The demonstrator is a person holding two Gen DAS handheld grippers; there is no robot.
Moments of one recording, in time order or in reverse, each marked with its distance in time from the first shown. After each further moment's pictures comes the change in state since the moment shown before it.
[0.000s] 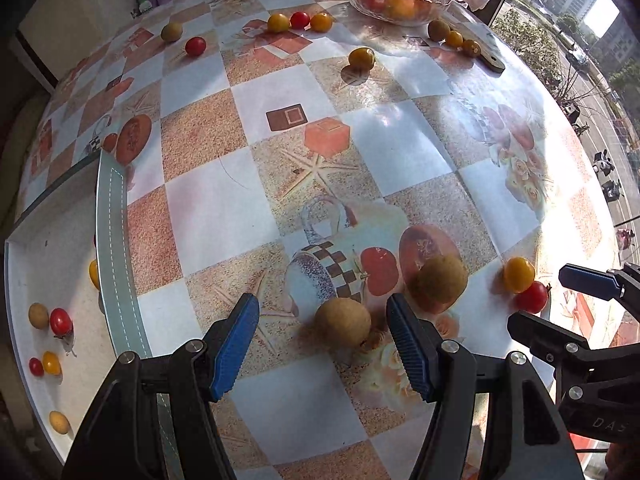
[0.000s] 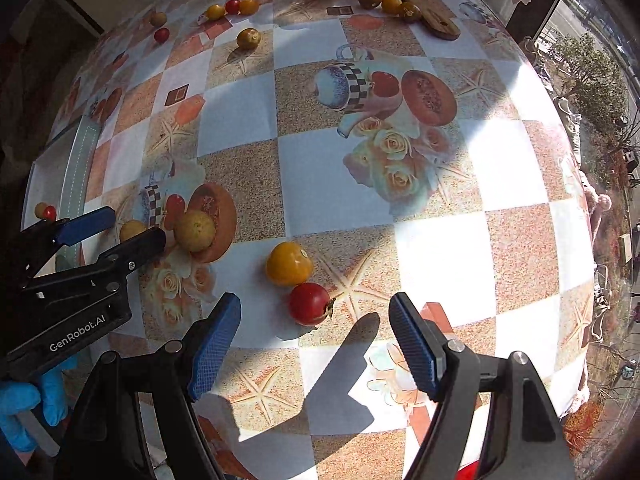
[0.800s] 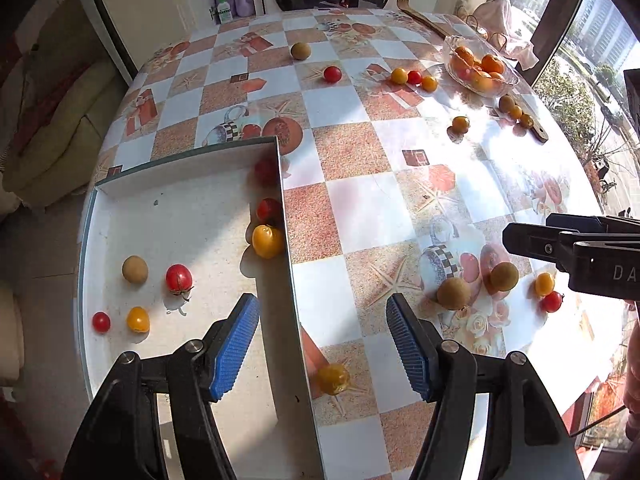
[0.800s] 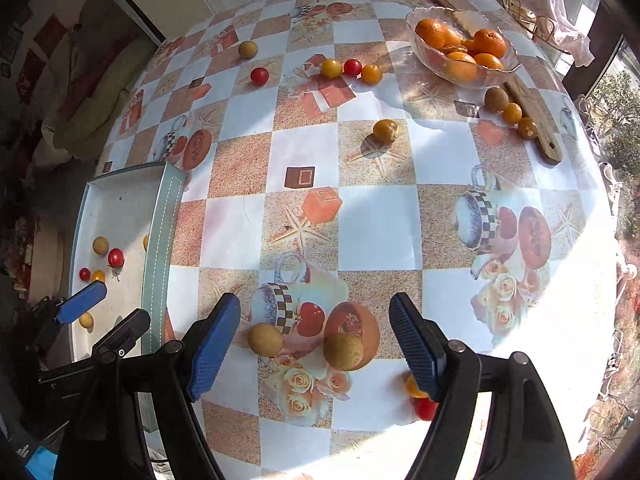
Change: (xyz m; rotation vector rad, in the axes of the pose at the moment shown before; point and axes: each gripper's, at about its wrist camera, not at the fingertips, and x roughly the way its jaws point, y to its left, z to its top) left arm -0.061 0.077 -0.027 -0.145 -0.099 0.069; right arm -0.024 0.070 0.068 -0.098 -0.064 0.111
